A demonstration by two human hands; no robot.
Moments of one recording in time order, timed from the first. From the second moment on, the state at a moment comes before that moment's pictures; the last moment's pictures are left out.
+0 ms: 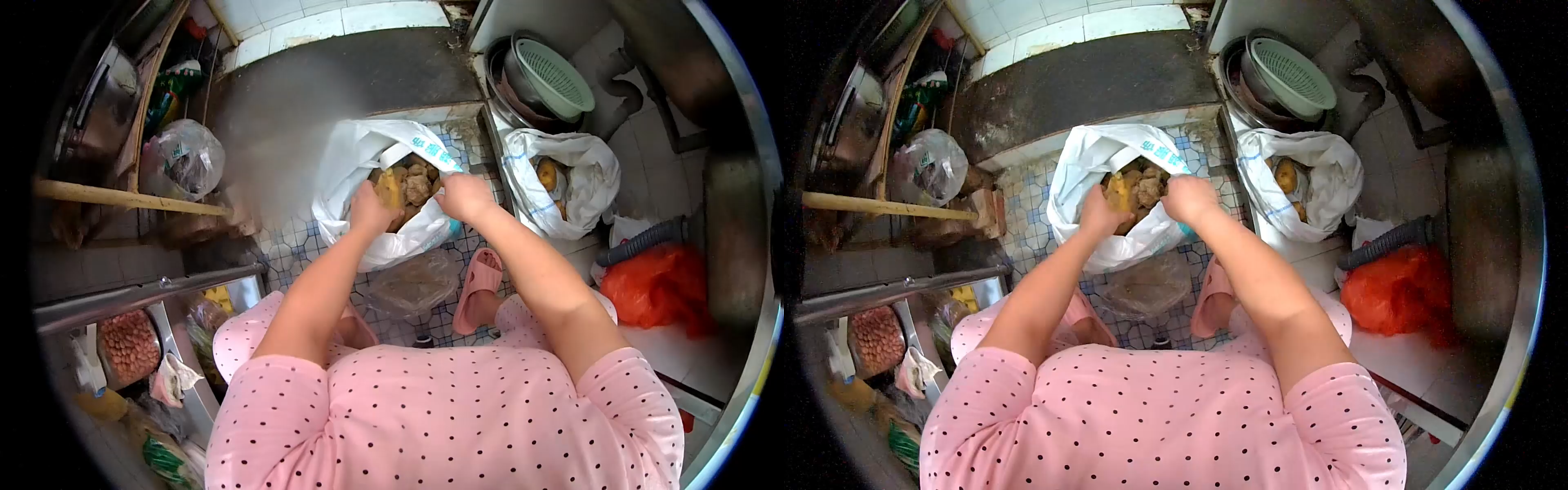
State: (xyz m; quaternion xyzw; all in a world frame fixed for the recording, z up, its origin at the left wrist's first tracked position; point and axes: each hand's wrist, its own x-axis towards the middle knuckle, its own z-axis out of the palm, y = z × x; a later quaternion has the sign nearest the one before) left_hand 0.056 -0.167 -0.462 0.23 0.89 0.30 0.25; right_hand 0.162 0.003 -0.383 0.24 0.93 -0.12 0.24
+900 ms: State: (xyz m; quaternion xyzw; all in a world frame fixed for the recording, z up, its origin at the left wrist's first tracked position) left_hand 0.050 -0.237 -0.312 0.28 0.62 0.67 0.30; right_hand 0.128 -0.064 -0.309 0.19 0.39 -0.89 -0.13
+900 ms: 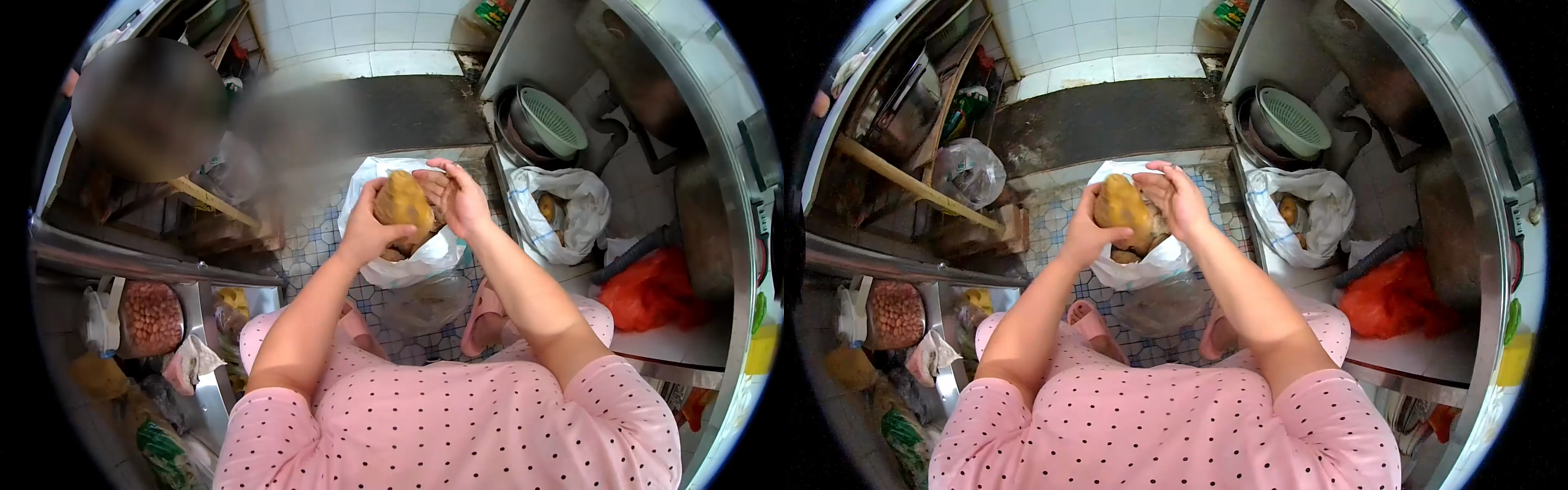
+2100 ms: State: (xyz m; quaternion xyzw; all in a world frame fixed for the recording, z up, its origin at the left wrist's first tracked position) left_hand 0.073 -0.208 -0.297 0.01 0.31 0.81 0.49; right_hand 0.147 -0.101 -0.305 0.08 0.88 -0.37 -0.28
